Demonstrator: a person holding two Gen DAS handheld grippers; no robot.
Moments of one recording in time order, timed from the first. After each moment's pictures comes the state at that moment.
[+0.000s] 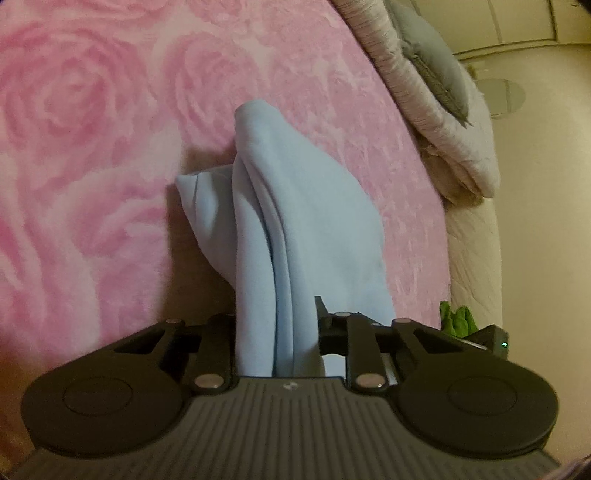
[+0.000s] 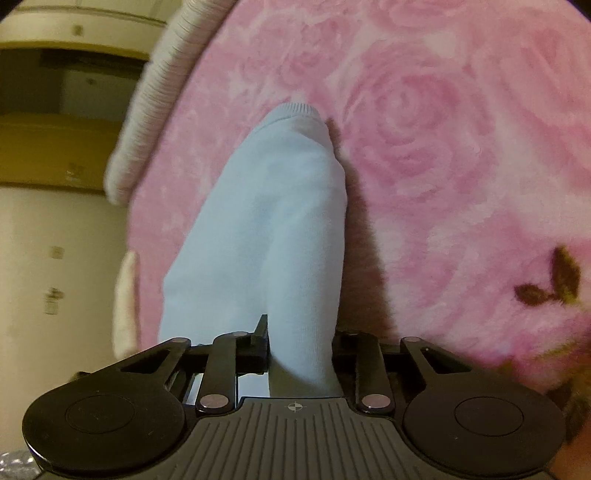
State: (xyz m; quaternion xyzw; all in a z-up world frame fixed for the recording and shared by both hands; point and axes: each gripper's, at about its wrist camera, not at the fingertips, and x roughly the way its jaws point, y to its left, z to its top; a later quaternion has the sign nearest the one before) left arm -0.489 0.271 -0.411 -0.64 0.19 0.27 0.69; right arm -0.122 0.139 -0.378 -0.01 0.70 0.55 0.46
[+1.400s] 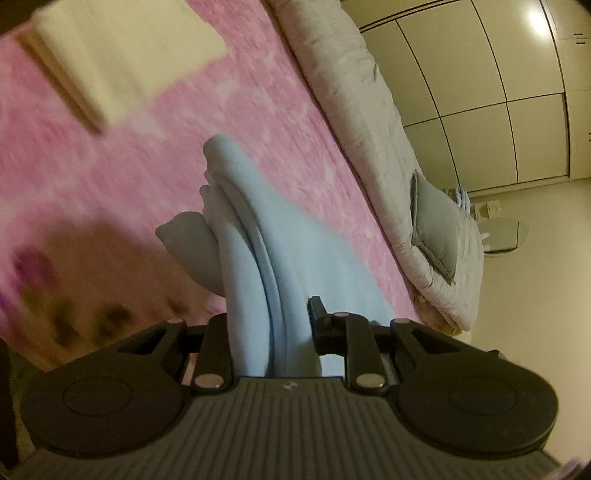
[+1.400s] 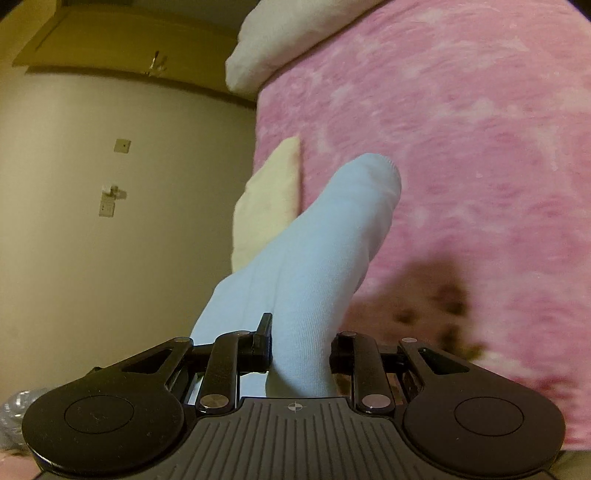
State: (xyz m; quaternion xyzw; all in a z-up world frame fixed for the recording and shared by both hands) left arm -0.928 0.330 -0.198 -0.66 0.09 0.39 0.64; right arm -0.536 0.307 -0.173 -0.06 0.68 0.65 0.34
